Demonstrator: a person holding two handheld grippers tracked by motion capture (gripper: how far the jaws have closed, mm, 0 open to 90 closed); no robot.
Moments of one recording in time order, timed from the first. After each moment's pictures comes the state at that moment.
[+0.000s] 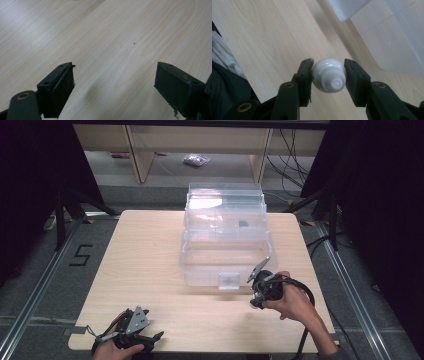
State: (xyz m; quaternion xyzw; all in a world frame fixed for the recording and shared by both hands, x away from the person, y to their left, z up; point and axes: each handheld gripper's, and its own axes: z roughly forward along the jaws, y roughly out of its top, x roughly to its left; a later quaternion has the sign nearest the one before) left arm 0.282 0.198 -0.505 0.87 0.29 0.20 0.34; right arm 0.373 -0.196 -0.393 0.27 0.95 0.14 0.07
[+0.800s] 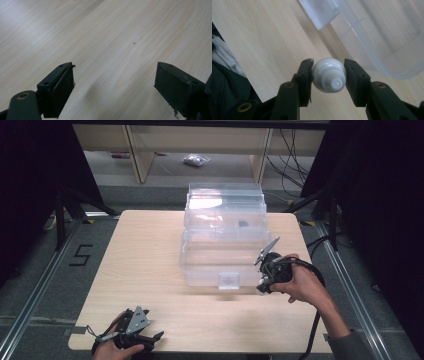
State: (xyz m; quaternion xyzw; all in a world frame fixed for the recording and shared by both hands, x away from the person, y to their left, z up) left arm 0.282 0.197 -0.505 0.88 0.29 0.20 0.33; right arm 0.397 -0.209 -0.351 0.27 0.95 0.14 0.07
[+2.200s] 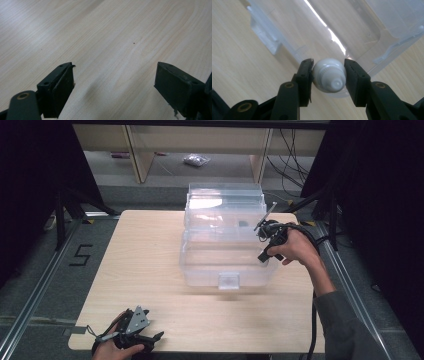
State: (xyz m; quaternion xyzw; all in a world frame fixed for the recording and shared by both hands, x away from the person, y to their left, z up) left arm 0.283 0.198 -0.505 0.88 0.29 0.20 0.33; right arm 0.484 -0.211 -0.330 0.34 0.93 0.11 0.06
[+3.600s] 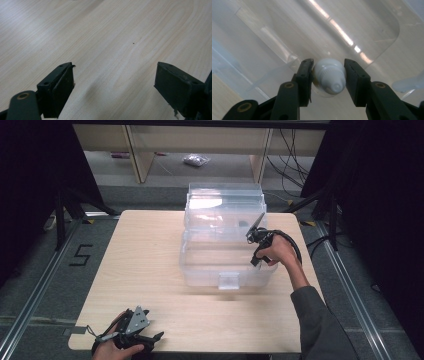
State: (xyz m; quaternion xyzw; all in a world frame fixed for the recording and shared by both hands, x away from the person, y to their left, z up) left arm 0.282 0.198 -0.505 0.88 0.29 0.19 0.34; right arm 0.528 -0.202 -0.403 0.40 0.91 0.06 0.02
